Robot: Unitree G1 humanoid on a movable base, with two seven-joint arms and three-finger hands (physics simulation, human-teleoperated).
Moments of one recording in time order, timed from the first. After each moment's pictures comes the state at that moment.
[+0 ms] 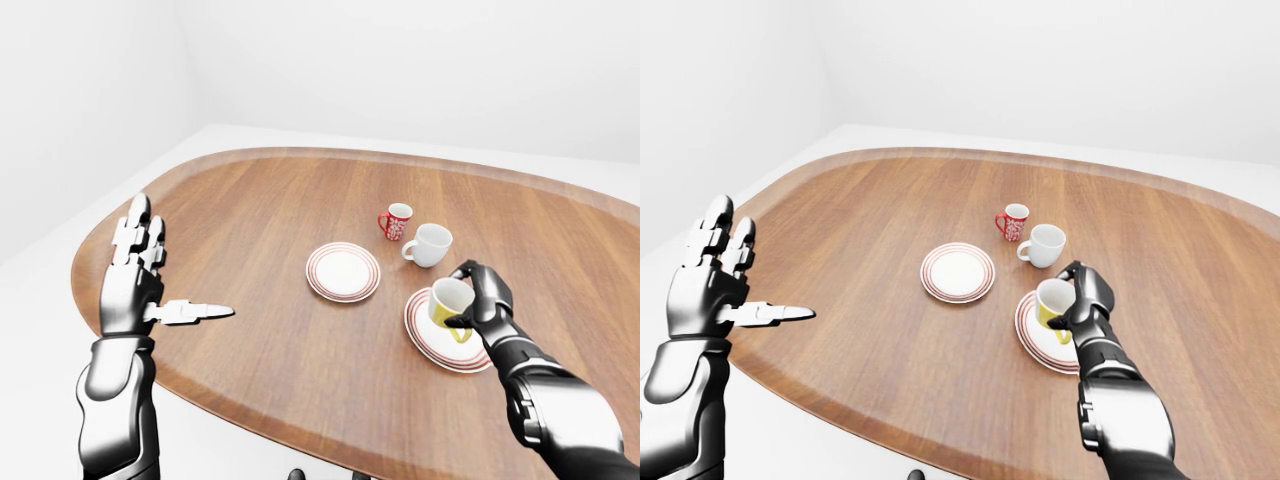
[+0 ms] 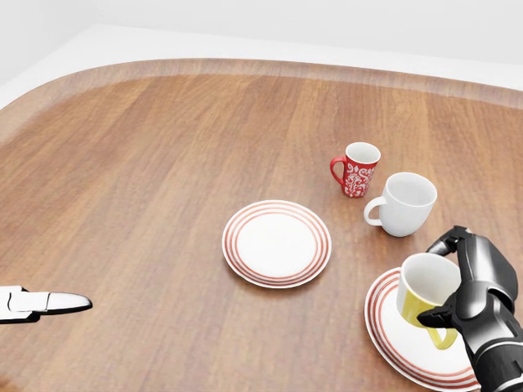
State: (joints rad) left arm -0.04 0.18 0.38 -0.36 -0.07 0.09 -0.23; right arm -0.70 -0.41 -0.12 1.36 -0.57 -0.09 -0.36
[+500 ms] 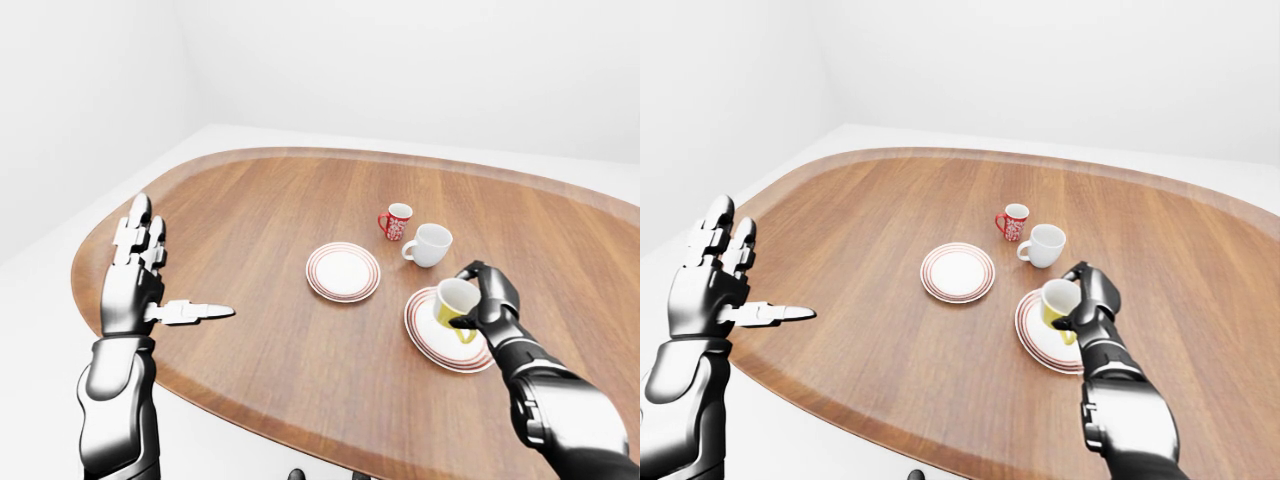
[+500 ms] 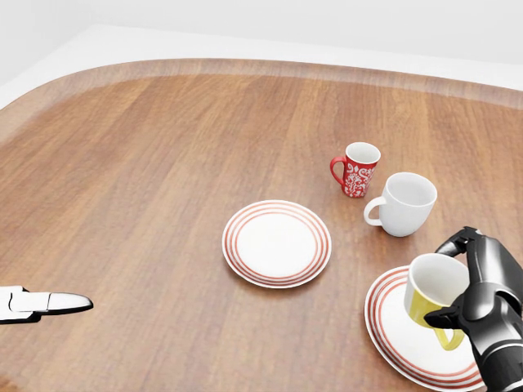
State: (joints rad) left arm -0.04 0.18 0.37 -0.35 -0.07 0.09 -0.23; right arm -0.70 -0.43 -0.14 1.36 -0.57 -0.09 -0.38
